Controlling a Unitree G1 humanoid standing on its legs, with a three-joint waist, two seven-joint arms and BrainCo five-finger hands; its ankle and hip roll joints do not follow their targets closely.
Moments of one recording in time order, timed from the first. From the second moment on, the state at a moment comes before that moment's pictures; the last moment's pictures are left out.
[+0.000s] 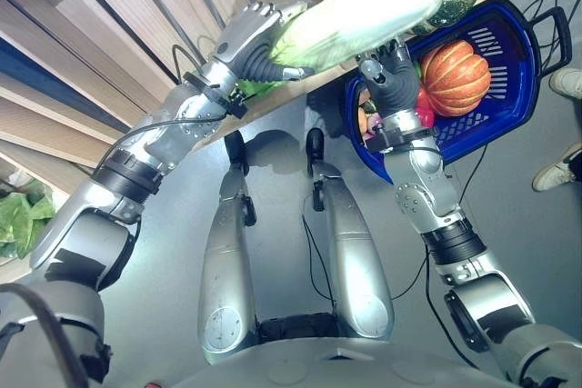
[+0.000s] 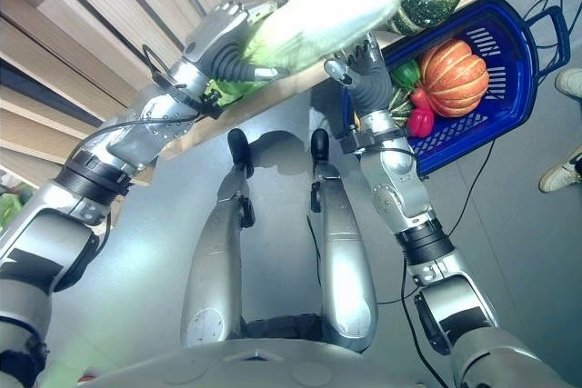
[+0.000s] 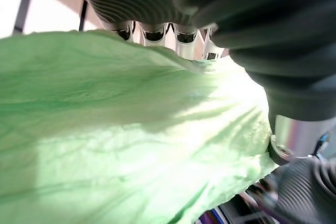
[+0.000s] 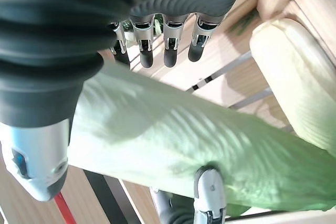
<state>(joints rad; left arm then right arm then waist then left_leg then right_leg) -0.89 0.67 -0.58 0.29 0.31 -0.37 0.19 -0.51 -0.35 0.30 0.07 0.70 -0.27 0.01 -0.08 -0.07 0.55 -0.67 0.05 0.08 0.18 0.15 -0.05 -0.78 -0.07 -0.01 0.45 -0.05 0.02</state>
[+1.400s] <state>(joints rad) -0.83 0.62 -0.62 0.26 0.24 -0.31 0.28 -0.50 -0.37 0.32 0.07 0.86 -0.29 0.01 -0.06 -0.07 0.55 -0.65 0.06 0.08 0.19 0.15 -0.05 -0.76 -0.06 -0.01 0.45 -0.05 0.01</state>
